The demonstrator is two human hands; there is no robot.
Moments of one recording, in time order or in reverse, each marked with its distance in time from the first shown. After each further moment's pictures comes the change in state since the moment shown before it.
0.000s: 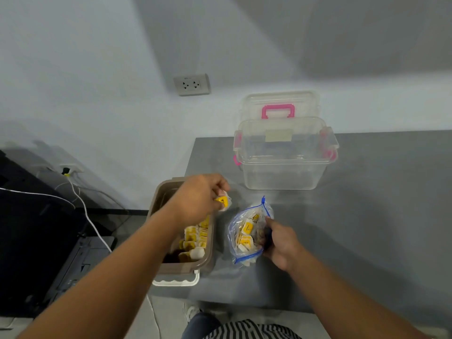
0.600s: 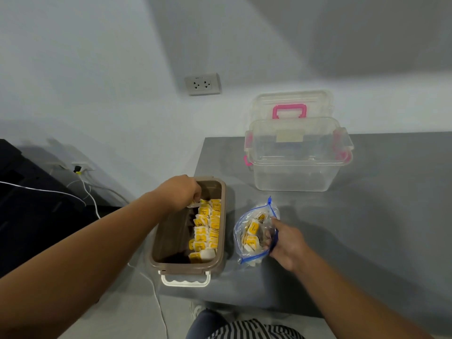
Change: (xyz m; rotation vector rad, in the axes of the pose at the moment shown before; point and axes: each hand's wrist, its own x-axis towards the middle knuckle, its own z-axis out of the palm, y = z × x) left_hand 0.039 -0.089 -0.031 0.779 -0.236 -0.012; right_hand 0.006 0.004 0.008 0.038 -0.059 0.002
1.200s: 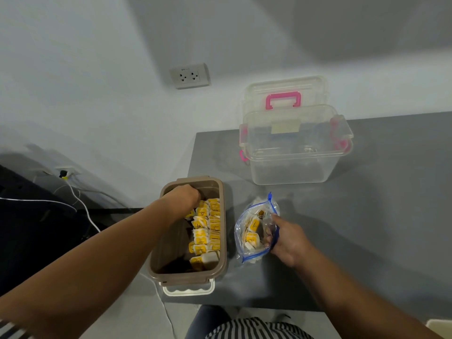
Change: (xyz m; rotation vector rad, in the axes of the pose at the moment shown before) left_hand 0.043 0.004 0.034 0.064 -0.249 -0.027; right_hand 0.011 0.005 0.008 0.062 0.061 0.010
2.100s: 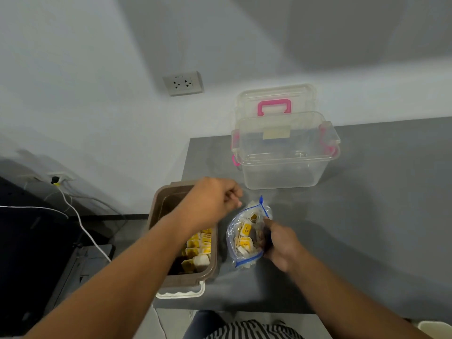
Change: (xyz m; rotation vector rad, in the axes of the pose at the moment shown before) left_hand -0.082 0.084 -0.057 -0.710 0.442 0.278; right_hand -0.002 -0.001 -0.004 -0.055 -0.034 -0.031
